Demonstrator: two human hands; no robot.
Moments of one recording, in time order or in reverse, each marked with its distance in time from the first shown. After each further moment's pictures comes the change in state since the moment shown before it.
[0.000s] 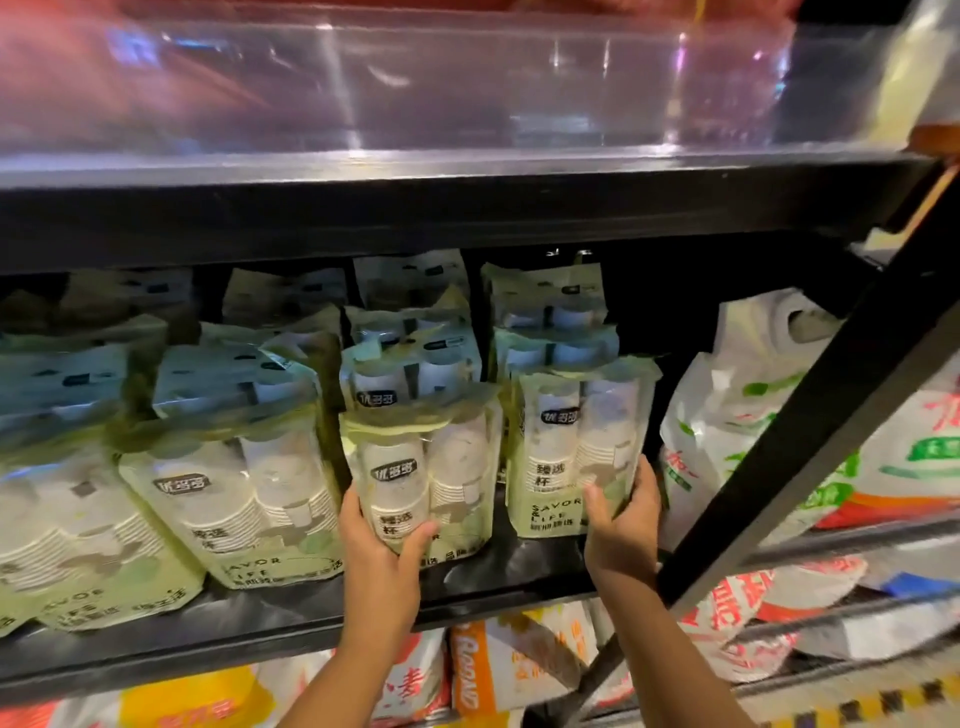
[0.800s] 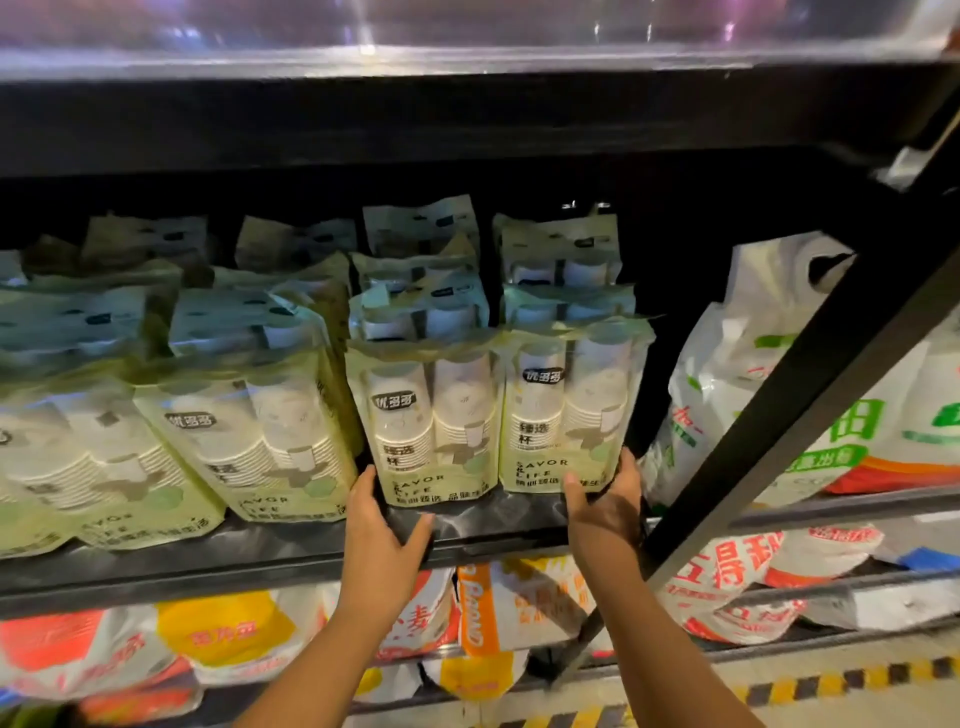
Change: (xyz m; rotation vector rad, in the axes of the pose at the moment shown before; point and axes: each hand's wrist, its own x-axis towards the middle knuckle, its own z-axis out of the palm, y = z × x) left_hand -0.021 -0.049 -0.014 0.290 -0.084 -0.012; right_hand -0.021 0.020 0.008 -0.091 -0.111 0.079
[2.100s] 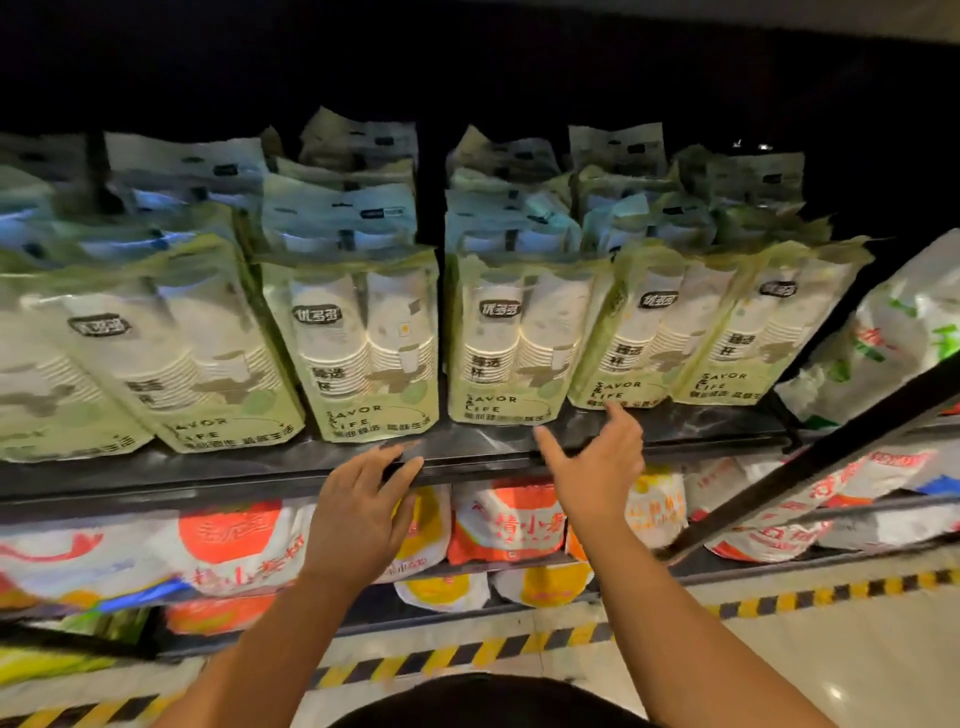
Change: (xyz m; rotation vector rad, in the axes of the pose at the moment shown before) left_hand 0.008 -0.194 -0.237 0.637 -0.049 0.669; right_hand -0.194 -0.041 0.182 -0.436 0.153 -0.275
